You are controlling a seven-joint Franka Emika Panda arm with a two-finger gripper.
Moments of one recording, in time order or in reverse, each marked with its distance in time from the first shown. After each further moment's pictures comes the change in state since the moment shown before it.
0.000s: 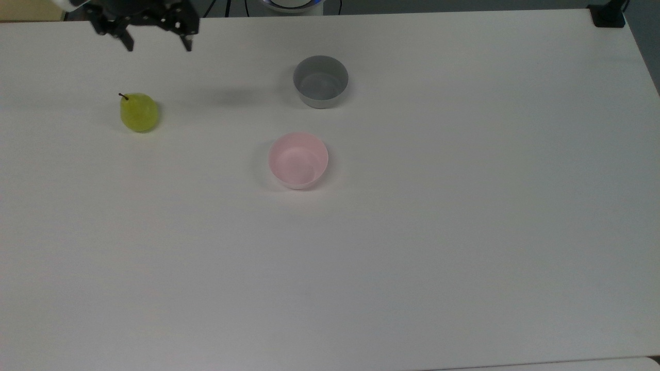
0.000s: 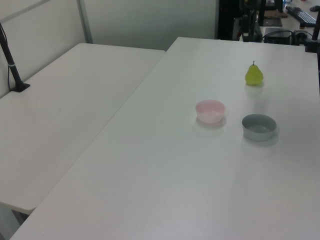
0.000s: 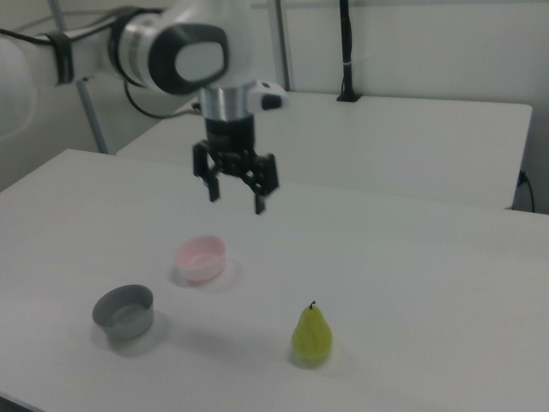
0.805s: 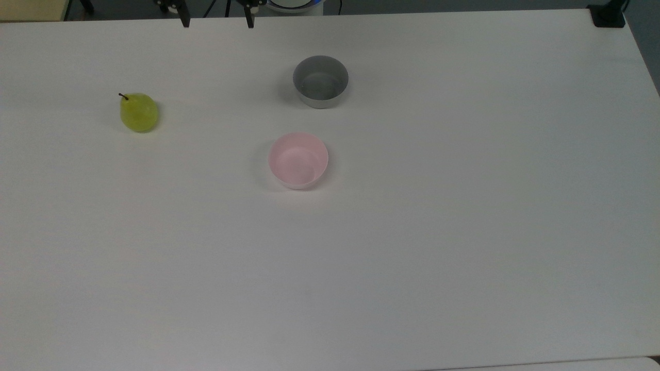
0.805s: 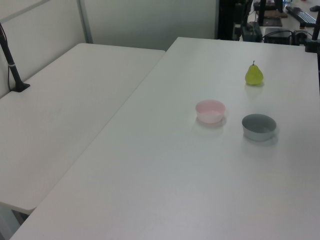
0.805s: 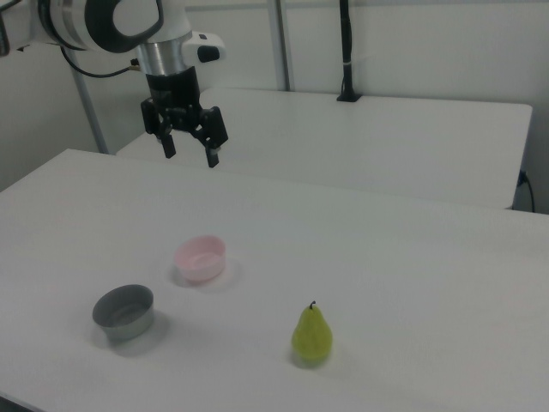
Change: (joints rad) arm 0.025 -0.071 0.147 0.040 0.000 0.005 0.152
